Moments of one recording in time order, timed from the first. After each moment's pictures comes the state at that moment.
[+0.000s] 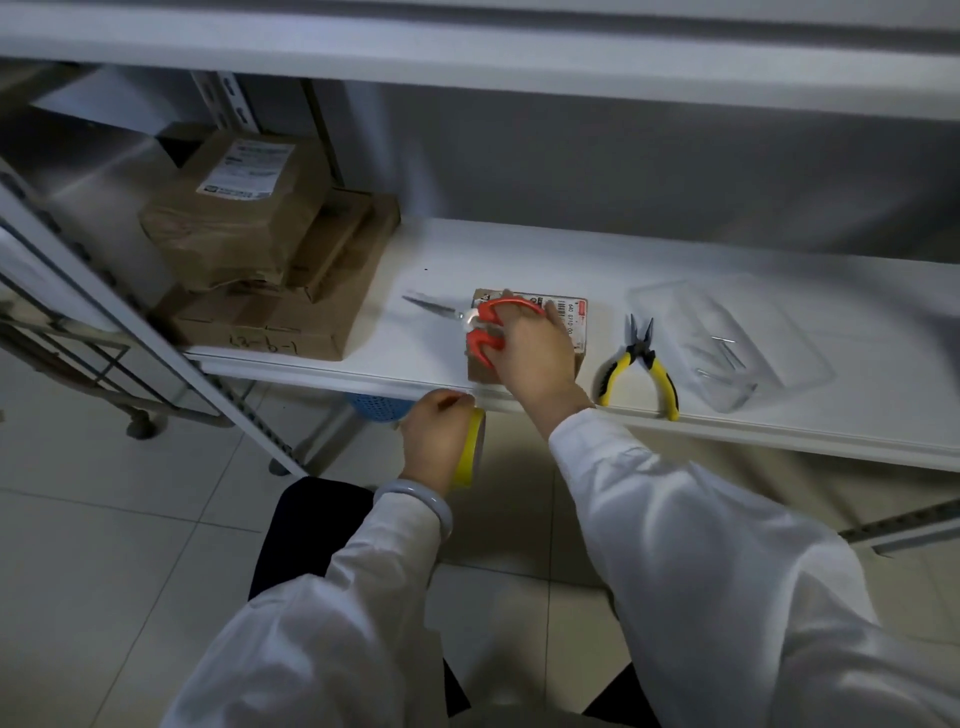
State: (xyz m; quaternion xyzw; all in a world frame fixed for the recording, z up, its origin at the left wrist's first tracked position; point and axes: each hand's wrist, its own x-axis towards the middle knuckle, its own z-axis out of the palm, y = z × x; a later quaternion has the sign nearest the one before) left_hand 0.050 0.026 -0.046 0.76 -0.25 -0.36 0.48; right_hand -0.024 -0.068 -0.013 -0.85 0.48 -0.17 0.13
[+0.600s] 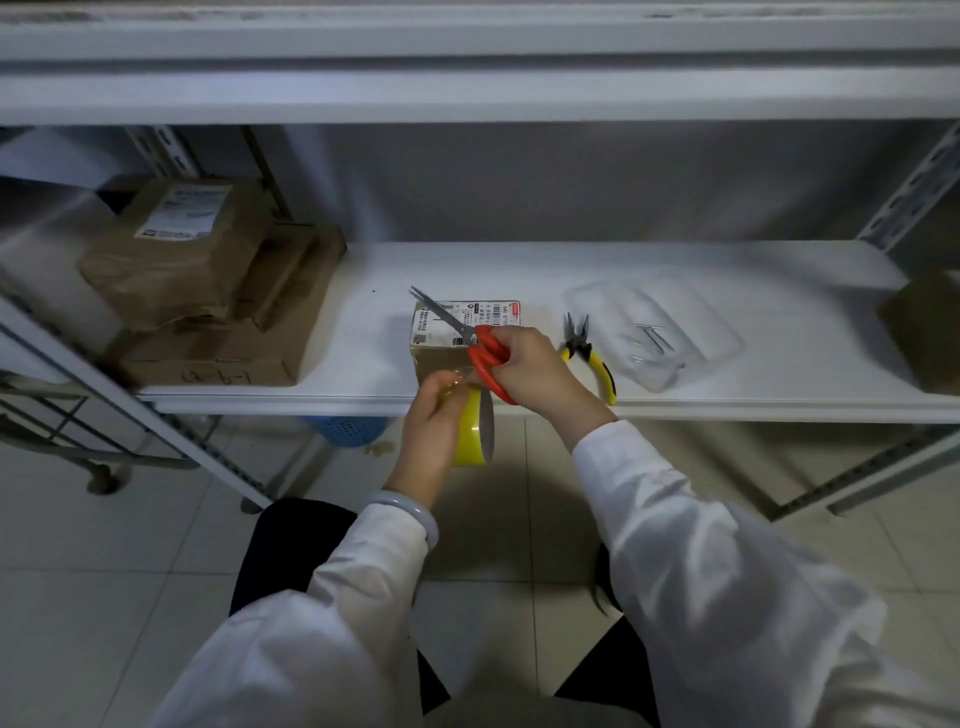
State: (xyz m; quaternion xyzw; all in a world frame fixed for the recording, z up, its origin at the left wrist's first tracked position) left_hand 0.002 0.028 -0.023 0.65 -0.33 -0.40 0.55; right_hand -0.094 -0.052 0.012 -0.76 0.47 -0.21 0.39
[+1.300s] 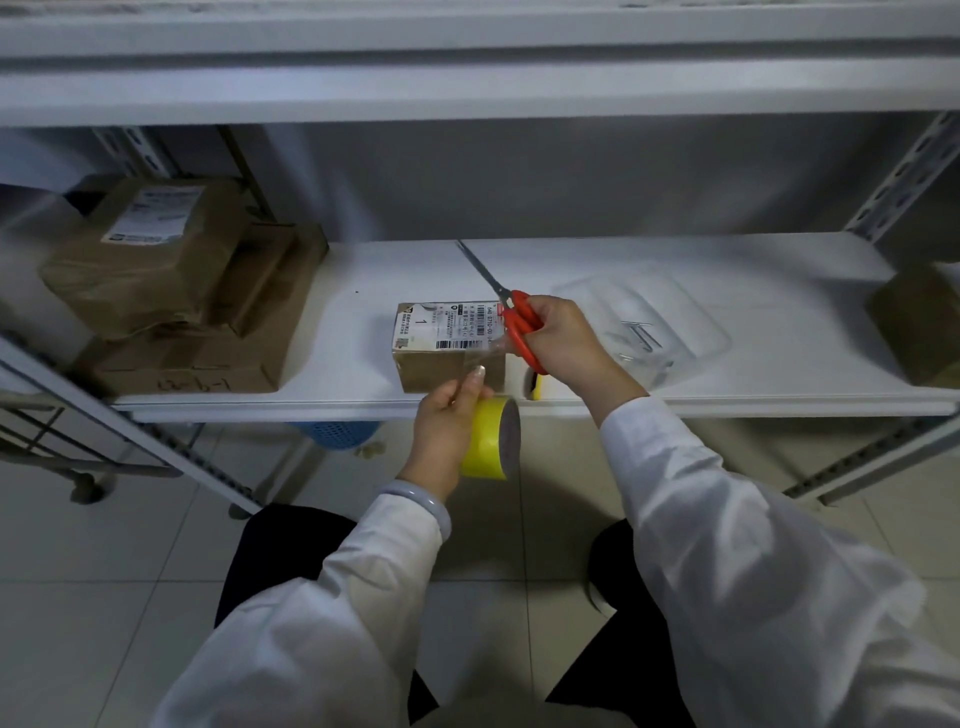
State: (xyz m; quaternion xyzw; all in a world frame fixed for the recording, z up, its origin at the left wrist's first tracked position) left_hand -0.020 0.006 -0.025 0.67 -0.28 -0.45 0.52; right_hand -0.126 -0.087 0.016 -0.68 0.51 -0.29 0.45
